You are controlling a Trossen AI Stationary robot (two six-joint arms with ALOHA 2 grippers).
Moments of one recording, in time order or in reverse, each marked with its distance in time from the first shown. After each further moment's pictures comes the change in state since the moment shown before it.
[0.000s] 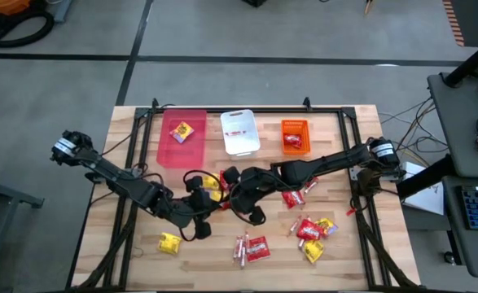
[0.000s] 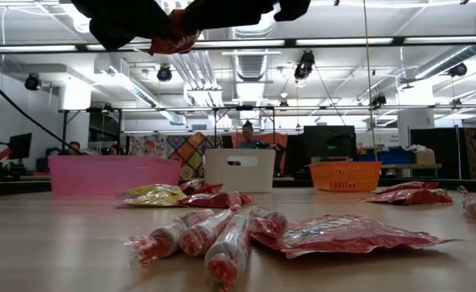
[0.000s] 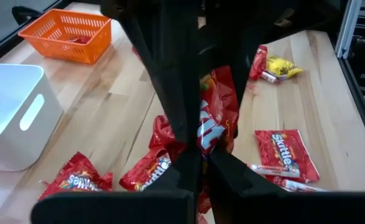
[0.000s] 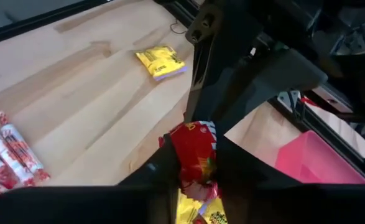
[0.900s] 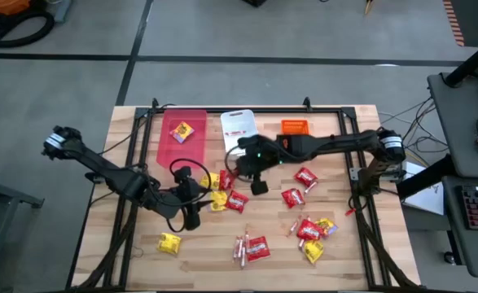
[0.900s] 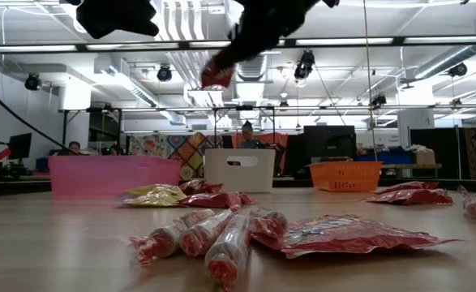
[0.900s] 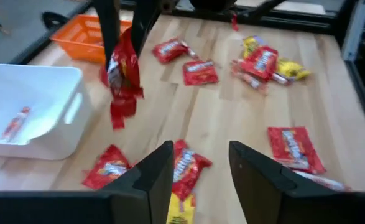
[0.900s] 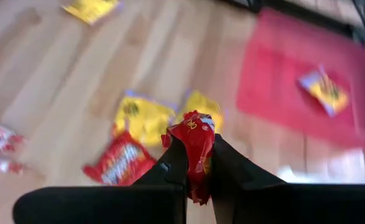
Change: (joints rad) left arm 0.005 -0.167 0.000 -0.192 -0.027 -0.014; right arm -0.207 -0.093 0.002 -0.262 -0.009 0.260
